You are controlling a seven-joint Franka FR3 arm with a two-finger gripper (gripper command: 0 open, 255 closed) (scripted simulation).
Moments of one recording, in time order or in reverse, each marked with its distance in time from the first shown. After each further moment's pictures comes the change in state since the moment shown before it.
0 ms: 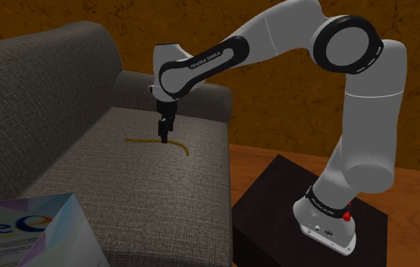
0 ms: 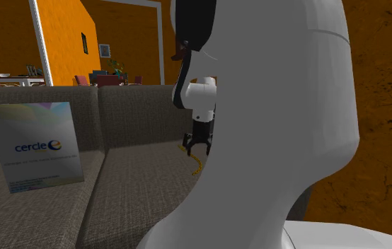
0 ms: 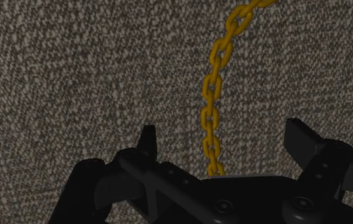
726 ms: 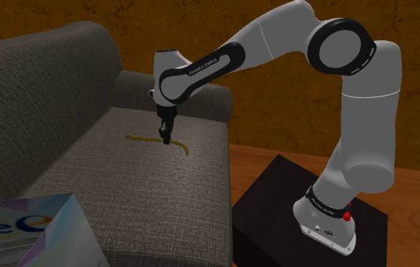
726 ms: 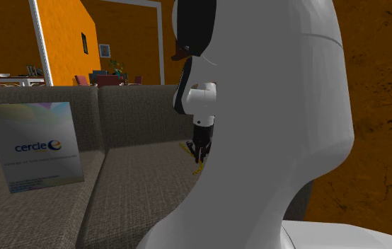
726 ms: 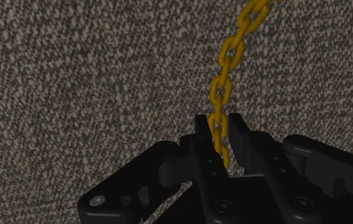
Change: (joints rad) arm 0.000 0.034 -0.006 -0.007 -0.006 0.048 -0.001
